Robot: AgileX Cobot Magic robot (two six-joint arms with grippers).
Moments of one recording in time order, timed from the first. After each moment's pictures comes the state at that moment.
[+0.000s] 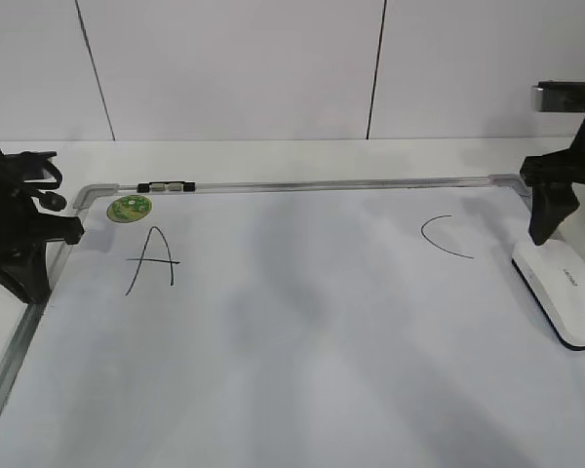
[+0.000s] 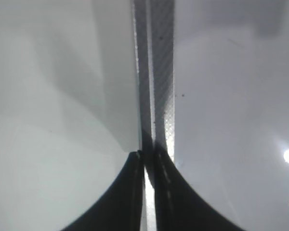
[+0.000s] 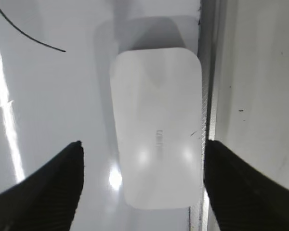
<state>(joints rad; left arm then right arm) -0.12 1.98 -1.30 -0.13 1.01 -0.04 0.01 1.84 -1.44 0.02 1.21 -0.01</state>
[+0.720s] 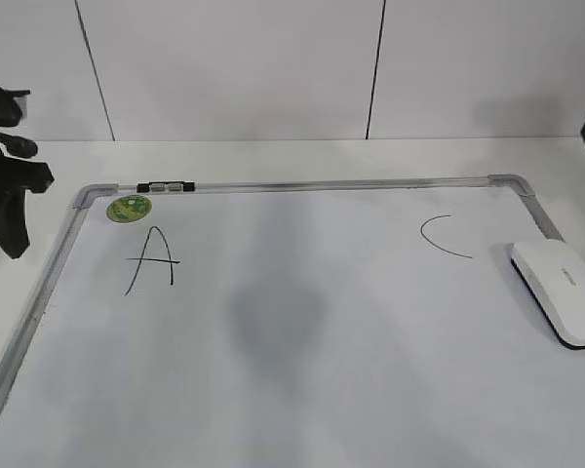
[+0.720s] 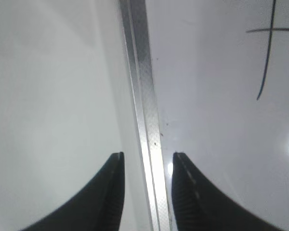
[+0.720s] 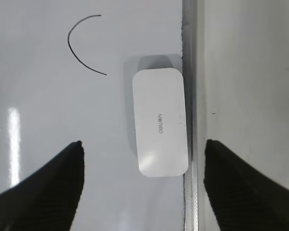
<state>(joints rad) -0.12 1.84 -1.38 -0.11 1.19 -0.02 0.01 1.53 -1.44 0.05 1.23 -0.01</state>
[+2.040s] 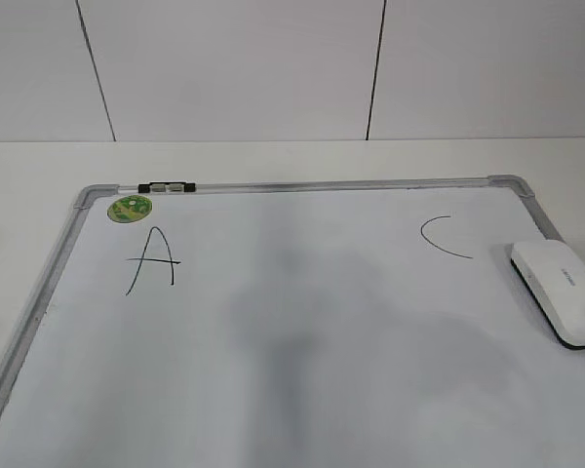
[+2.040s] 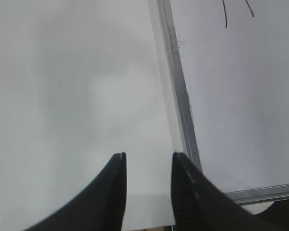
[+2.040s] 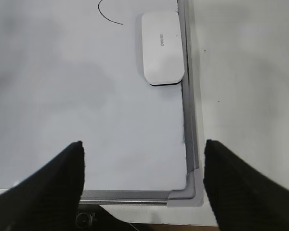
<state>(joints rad) -0.12 0.57 -0.82 0.02 1.24 -0.02 0.01 0.48 -0.79 0.06 1.22 -0.01</state>
